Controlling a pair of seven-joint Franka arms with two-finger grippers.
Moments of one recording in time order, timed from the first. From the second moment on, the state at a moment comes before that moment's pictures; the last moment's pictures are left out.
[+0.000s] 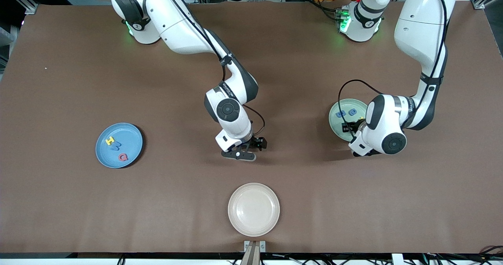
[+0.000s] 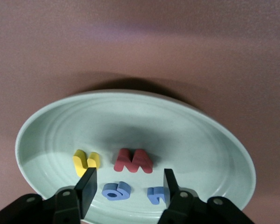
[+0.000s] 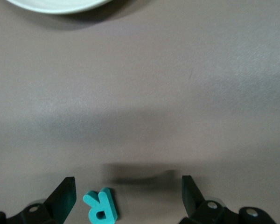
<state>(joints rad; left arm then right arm) -0.25 0.62 0.06 -1.78 -0.10 1.91 -0.26 0.80 0.98 -0.16 -1.23 0.28 2.35 0.70</state>
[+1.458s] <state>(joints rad) -0.14 0.33 -0.01 -1.59 -0.10 1.73 -0.26 0.84 1.00 -0.16 -1.19 0.23 2.28 0.69</state>
